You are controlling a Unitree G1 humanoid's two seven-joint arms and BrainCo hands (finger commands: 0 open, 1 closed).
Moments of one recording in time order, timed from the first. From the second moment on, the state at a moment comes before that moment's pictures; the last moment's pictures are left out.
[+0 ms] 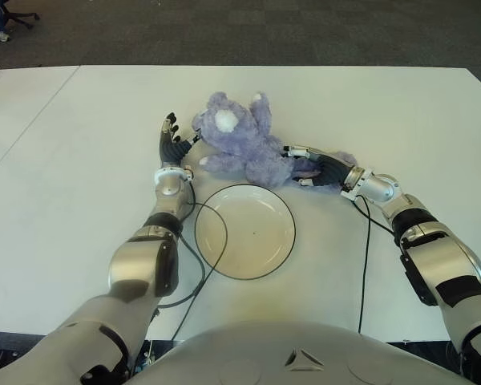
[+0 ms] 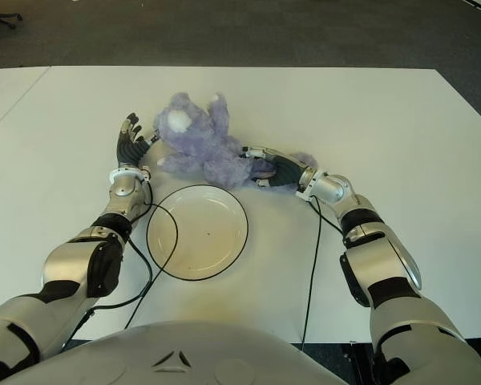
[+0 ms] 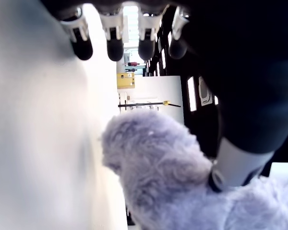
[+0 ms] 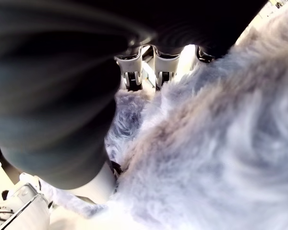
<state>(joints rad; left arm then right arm) -0.62 0.09 0.23 1.26 0.04 -0.53 0.18 -0.66 -0.48 0.39 1.19 -0.27 -1.03 0.36</state>
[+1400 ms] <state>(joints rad) -0.62 0.09 0.23 1.26 0.04 -0.54 0.17 -0.63 -0.47 0.34 1.13 -0.27 -0.93 0.33</state>
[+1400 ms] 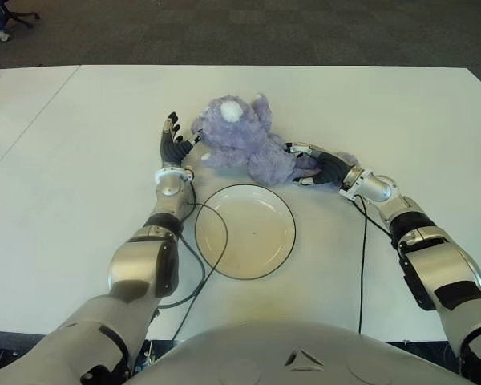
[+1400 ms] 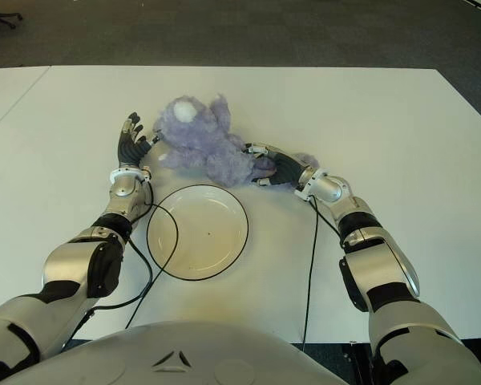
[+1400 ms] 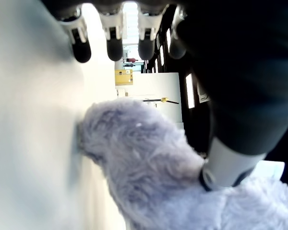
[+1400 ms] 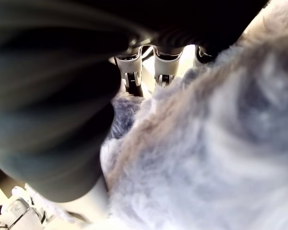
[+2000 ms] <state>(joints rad) -0.62 0.08 0.23 1.26 0.04 -0.54 0.17 -0.65 -0.46 0.36 1.13 -0.34 -0.86 0.22</state>
